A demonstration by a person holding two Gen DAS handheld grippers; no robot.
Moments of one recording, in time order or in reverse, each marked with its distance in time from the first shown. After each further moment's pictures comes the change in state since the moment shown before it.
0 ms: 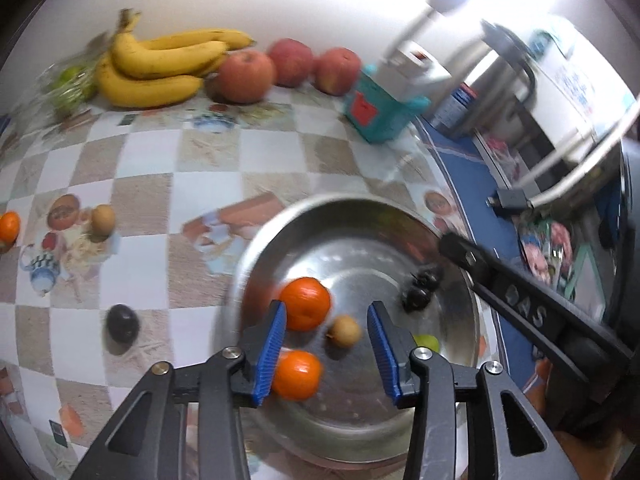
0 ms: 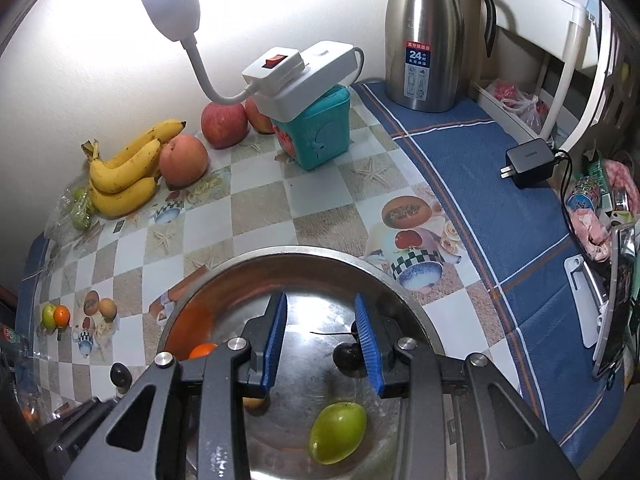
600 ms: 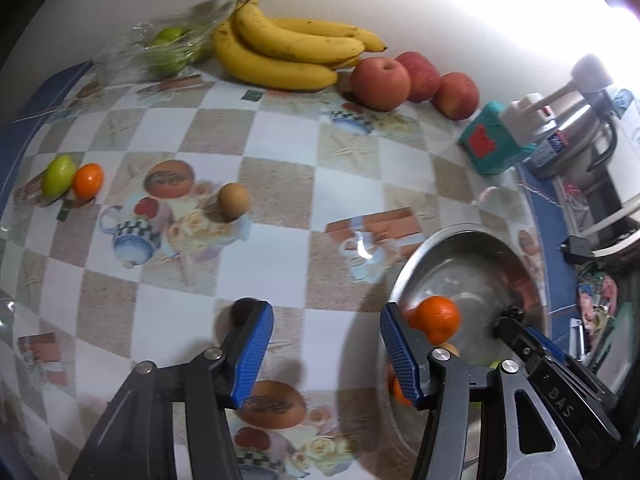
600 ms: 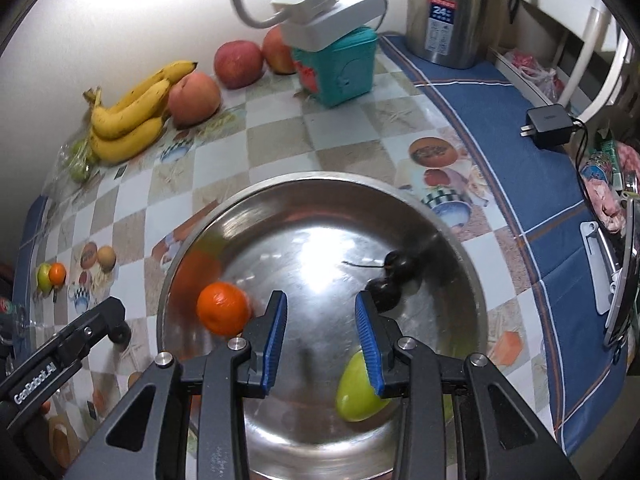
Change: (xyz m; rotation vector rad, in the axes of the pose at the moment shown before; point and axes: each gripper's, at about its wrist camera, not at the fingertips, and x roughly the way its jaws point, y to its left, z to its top) left arm -0.015 0.076 0.004 -0.173 0.013 0.206; right arm 0.015 0.025 -0.030 -0.043 0.153 -0.005
